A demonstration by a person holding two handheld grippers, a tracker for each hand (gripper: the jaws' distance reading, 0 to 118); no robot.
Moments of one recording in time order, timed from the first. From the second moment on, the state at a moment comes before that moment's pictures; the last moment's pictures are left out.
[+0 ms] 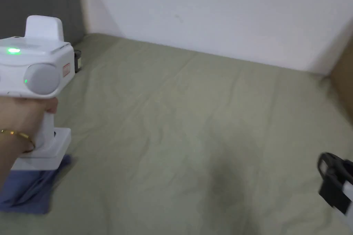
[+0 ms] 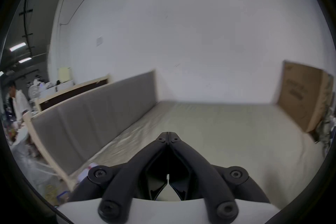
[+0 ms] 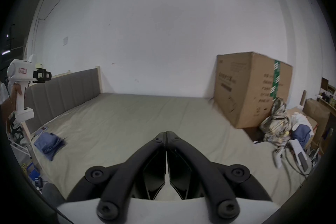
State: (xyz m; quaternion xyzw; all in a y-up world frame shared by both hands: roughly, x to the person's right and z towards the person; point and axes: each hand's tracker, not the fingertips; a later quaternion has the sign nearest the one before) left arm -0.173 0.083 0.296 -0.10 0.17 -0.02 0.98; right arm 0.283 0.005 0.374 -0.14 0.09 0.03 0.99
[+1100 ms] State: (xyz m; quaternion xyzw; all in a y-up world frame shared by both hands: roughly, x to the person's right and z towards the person) left arm 0.016 -0.028 0.406 -0.12 0.01 -0.01 0.99; right arm 0.372 -0.019 0.439 -0.11 0.00 0.00 0.99
